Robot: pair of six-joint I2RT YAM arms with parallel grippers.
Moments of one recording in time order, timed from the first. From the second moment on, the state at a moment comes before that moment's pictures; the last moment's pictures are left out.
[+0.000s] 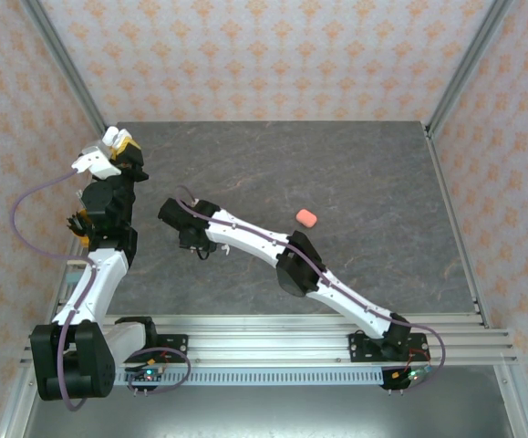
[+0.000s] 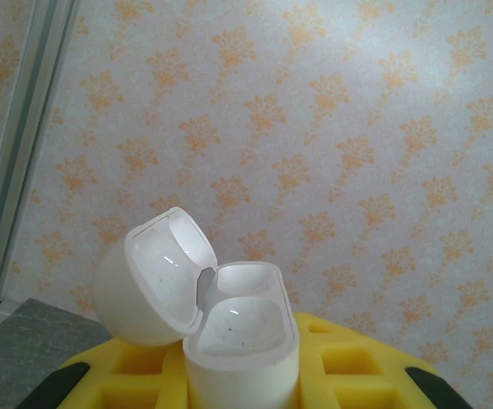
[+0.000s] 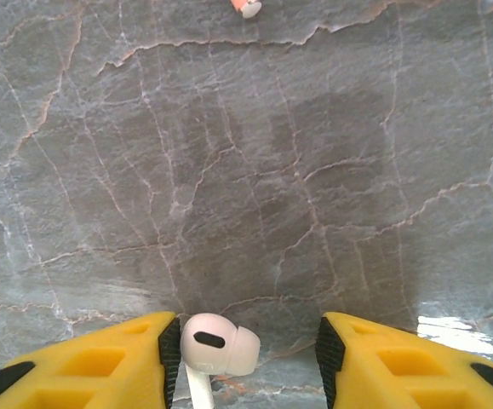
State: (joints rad) left arm 0.13 1.07 0.64 0.62 -0.01 -0.41; right arm 1.08 2.72 2.64 -1.17 0.13 1.10
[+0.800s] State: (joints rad) left arm 0.13 1.06 0.64 0.62 0.00 -0.44; right arm 1.08 2.68 2.57 -1.18 0.15 1.14
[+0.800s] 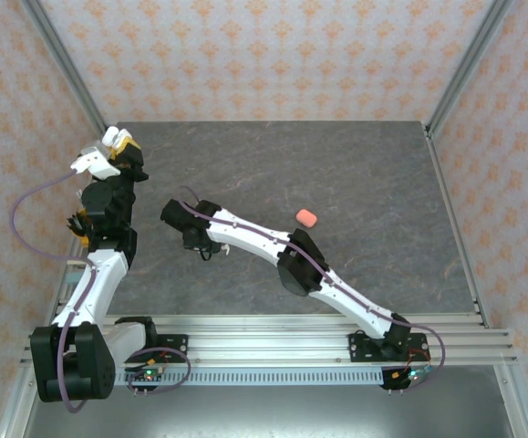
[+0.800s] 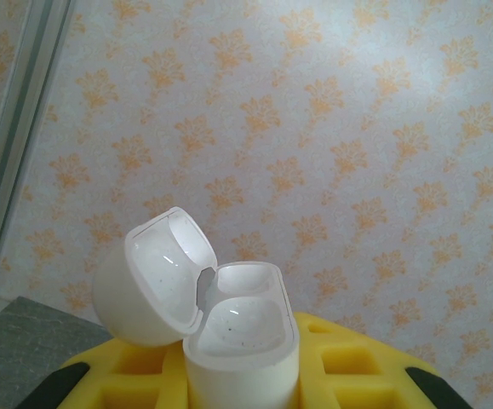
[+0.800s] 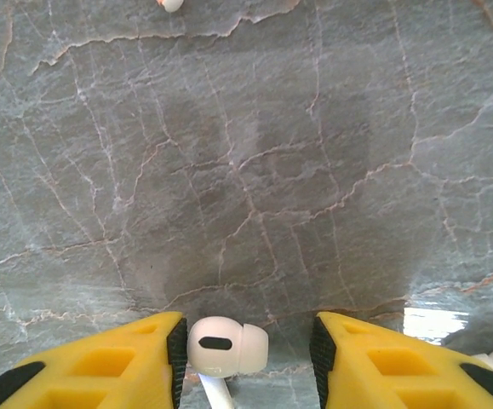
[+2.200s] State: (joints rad) left arm 0.13 1.04 0.63 0.61 0.00 -0.45; right arm 1.08 2.66 2.51 -1.21 0.17 1.14
